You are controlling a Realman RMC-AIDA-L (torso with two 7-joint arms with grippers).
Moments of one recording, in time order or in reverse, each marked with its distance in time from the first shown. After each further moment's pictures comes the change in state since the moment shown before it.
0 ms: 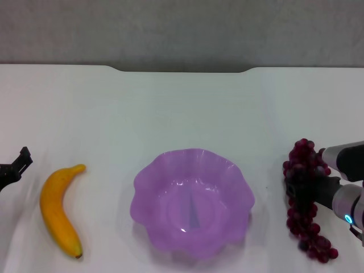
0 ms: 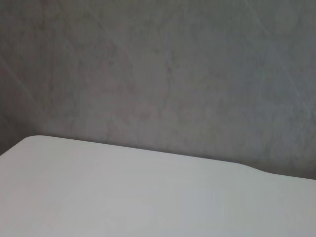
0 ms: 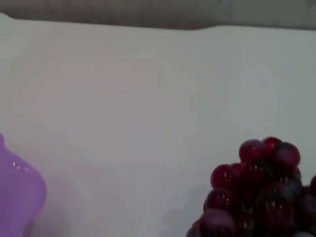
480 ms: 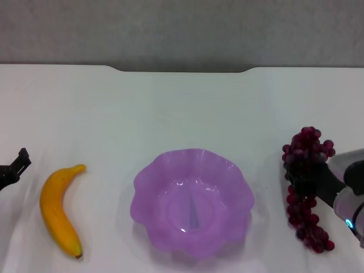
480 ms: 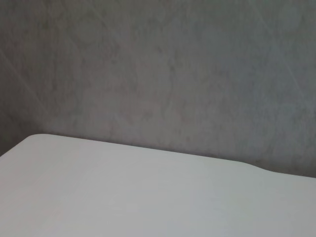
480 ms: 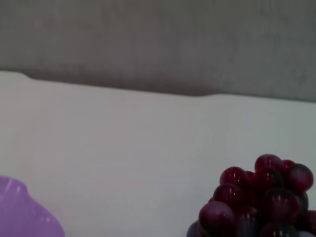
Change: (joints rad) left arm 0.002 0.002 0.000 0.004 -0.001 0.000 -0.001; right arm -0.074 -0.002 -0.113 0.009 -0.007 -0.290 0.000
